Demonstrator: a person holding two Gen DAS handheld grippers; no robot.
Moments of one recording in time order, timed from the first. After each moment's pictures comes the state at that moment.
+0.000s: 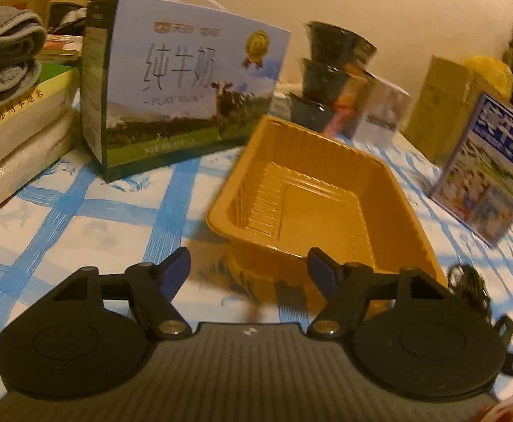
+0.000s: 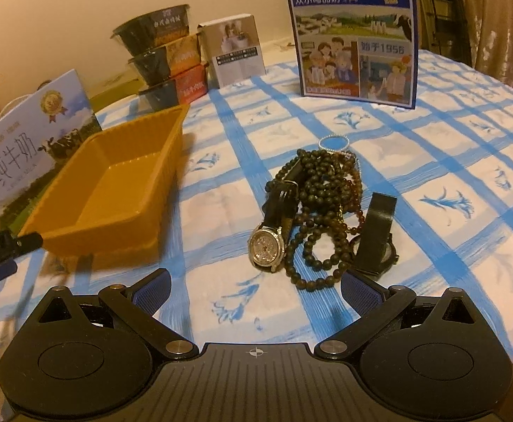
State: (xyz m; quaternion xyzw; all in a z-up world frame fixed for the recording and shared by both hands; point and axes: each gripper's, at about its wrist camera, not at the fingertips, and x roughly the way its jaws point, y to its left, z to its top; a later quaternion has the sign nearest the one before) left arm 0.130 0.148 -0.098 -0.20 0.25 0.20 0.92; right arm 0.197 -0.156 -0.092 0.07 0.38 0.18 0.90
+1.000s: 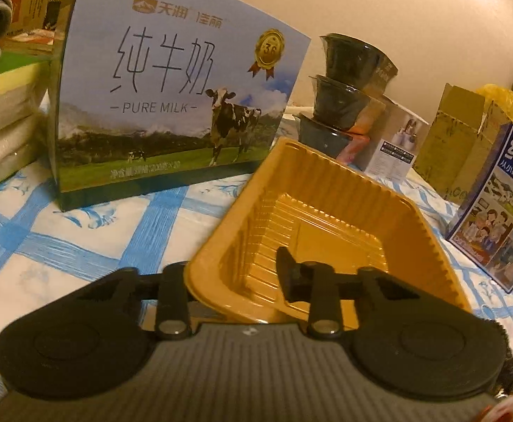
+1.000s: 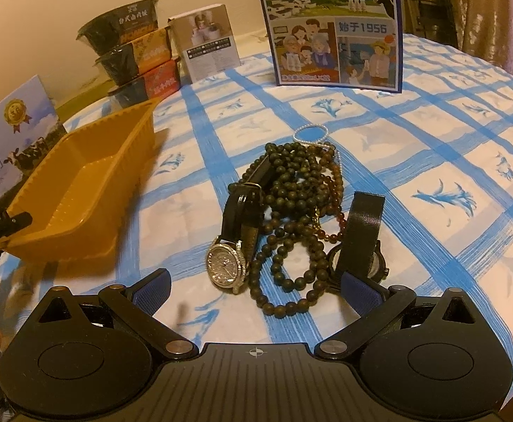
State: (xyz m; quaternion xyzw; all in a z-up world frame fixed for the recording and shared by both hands) left arm 0.196 0.180 -0.127 -0.21 0.21 0.21 0.93; right arm 0.231 -0.168 -0.116 0.08 0.39 0.16 0.90
